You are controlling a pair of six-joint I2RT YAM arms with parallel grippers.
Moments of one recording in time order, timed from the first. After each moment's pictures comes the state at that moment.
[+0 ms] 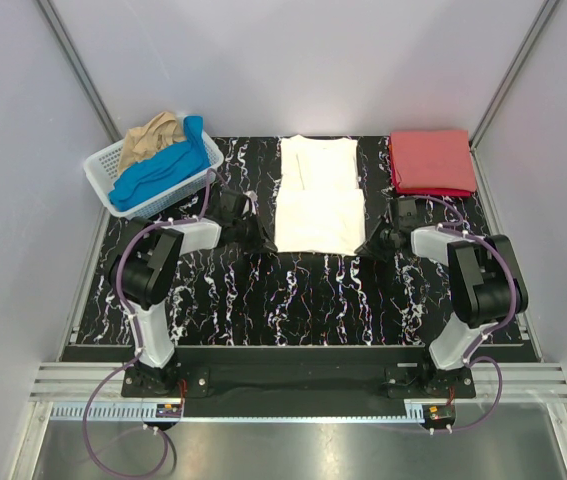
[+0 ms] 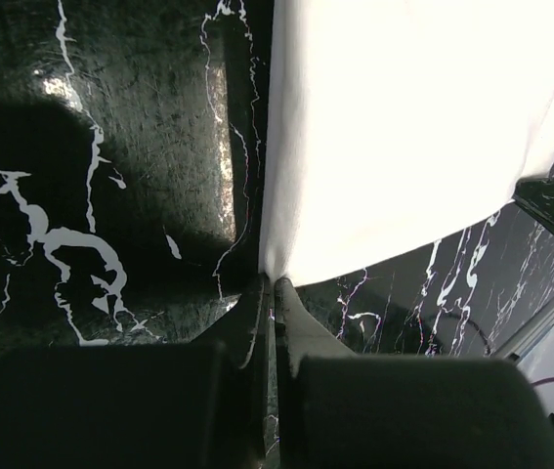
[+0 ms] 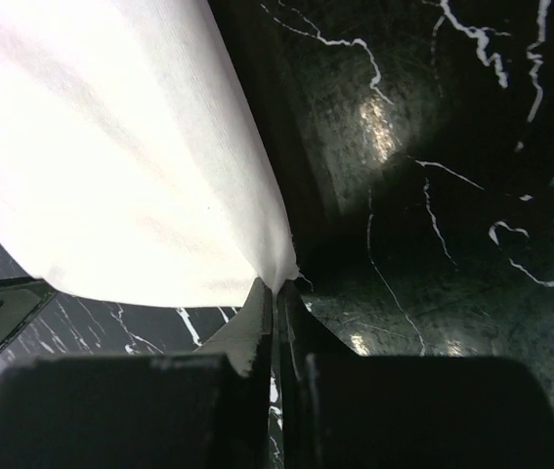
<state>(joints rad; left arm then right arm) -0.40 1.90 1.04 -0.05 0.41 -0.69 0.17 1.72 0.86 -0.12 -0.26 0.78</state>
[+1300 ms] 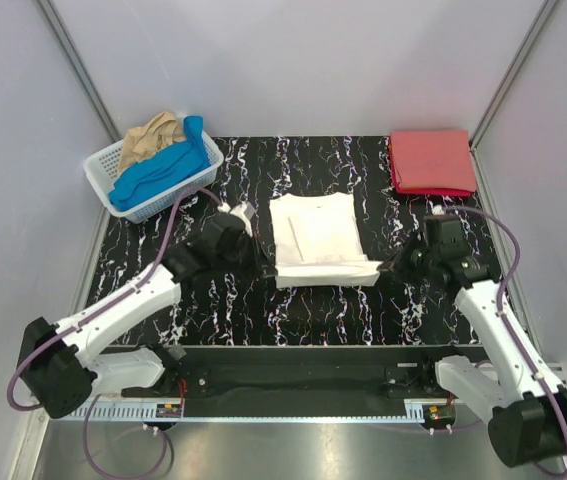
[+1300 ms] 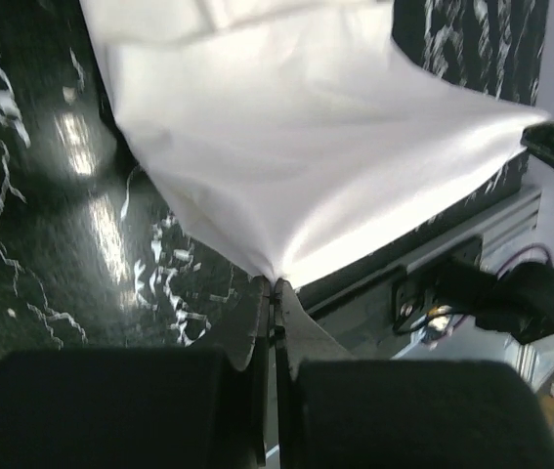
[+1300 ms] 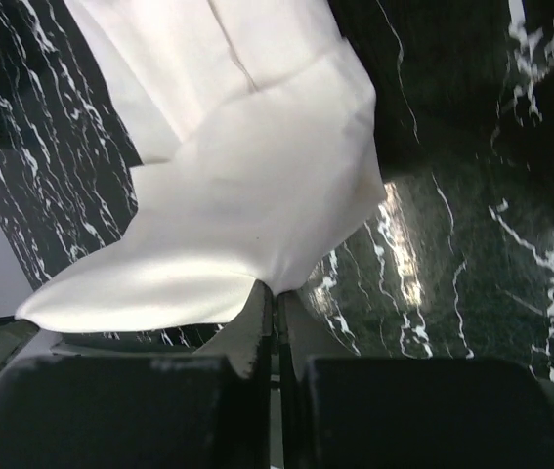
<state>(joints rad) -0.73 1.13 0.86 -0.47 0.15 -0.84 0.18 0.91 0.77 -0.74 -0.22 0.78</state>
